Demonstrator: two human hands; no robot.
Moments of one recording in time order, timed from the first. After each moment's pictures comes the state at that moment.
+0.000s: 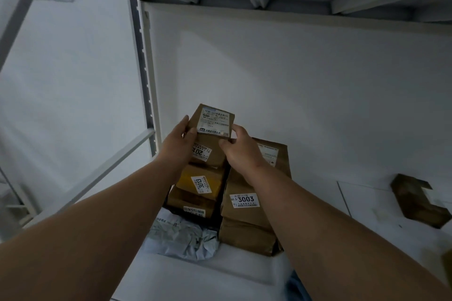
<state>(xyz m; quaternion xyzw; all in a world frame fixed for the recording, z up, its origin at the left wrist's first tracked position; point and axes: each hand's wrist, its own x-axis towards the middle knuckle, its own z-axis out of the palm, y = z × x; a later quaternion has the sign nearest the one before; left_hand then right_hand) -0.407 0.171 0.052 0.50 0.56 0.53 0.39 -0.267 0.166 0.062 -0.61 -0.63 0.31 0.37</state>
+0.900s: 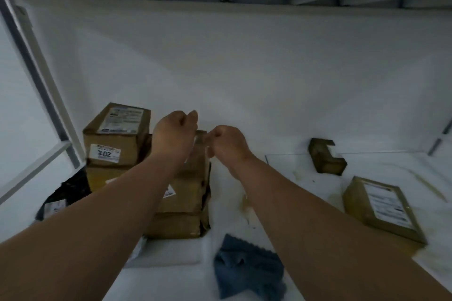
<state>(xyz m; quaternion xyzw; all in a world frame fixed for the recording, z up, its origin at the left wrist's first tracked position) -0.238 0.131 0.083 0.65 0.55 0.47 0.23 -0.123 0.112 0.065 -0.64 -0.55 0.30 0.44</state>
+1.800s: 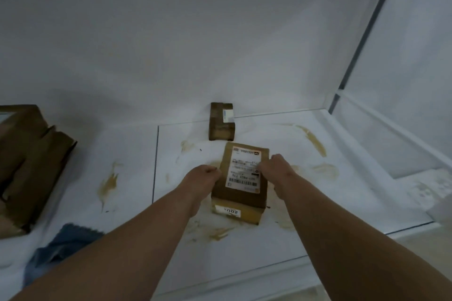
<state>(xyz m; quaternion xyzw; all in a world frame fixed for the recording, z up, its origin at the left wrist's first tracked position) 0.120 0.016 -0.064 0.59 0.56 0.16 0.56 0.292 -0.027 -0.063 -0.85 -0.21 0.35 0.35</state>
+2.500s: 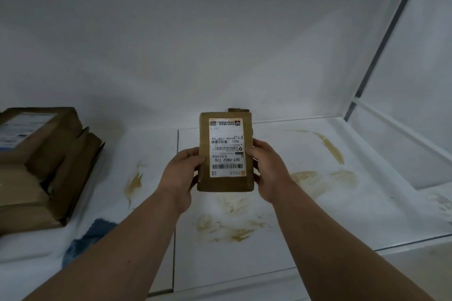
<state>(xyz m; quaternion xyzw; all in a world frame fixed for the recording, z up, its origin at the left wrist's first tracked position) 0.056 0.023 -0.032 0.43 0.49 0.39 0.65 0.224 -0.026 -0.034 -0.58 -0.25 0.47 0.61</state>
